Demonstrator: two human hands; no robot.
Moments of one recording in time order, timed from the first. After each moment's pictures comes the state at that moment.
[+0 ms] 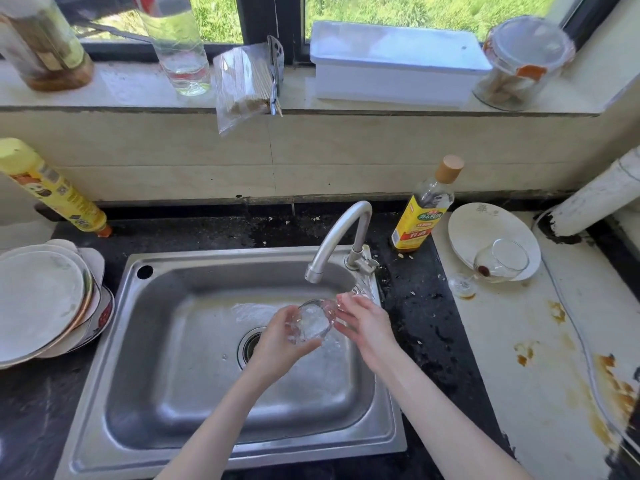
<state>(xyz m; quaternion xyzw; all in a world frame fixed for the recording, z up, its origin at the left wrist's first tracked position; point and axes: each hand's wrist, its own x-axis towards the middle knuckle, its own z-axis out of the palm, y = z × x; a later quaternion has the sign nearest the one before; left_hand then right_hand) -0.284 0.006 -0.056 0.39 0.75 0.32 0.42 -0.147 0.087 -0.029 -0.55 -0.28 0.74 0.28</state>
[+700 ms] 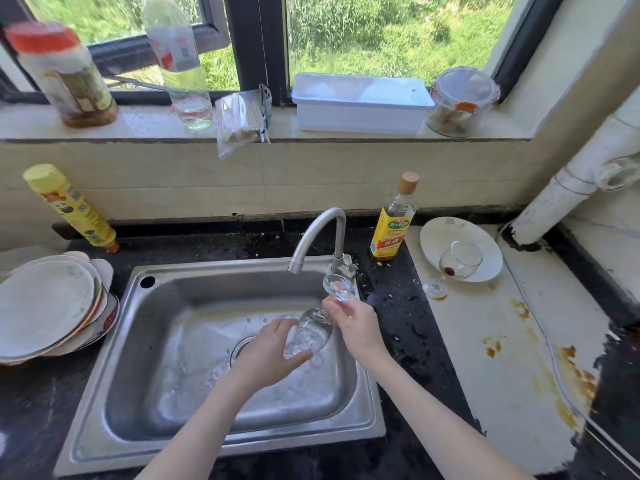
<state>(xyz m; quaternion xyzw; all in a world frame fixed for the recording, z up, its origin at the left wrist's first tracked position) -0.265 -0.026 -0.020 0.60 0.73 0.12 0.29 -0.116 0.053 0.005 -0.52 -0.62 0.51 0.29</state>
